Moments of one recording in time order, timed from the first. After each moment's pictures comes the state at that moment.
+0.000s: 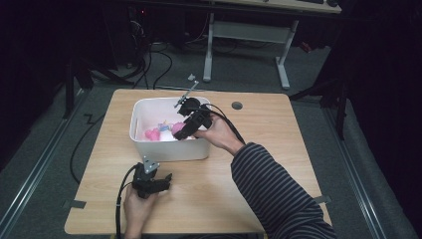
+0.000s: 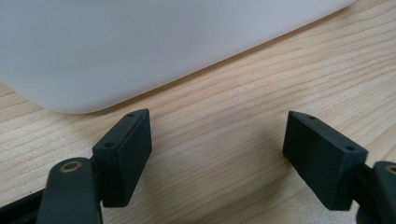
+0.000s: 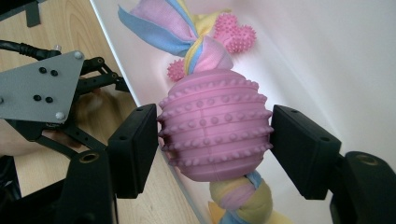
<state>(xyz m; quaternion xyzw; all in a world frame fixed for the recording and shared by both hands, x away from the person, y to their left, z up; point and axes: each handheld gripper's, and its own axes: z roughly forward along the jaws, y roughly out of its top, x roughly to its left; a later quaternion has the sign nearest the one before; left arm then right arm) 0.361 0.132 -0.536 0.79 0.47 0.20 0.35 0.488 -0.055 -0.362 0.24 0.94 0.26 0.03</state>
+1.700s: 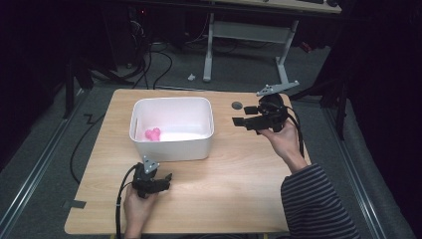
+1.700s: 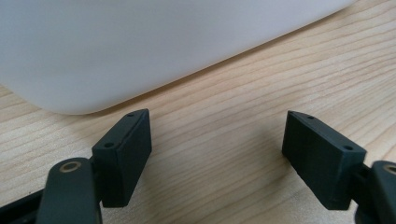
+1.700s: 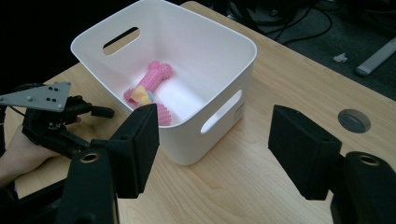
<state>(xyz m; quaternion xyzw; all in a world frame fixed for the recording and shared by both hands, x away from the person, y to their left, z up) 0.362 0.132 -0.536 0.79 0.47 0.20 0.35 0.429 -0.236 -0.310 0.36 0.83 0.41 0.12</state>
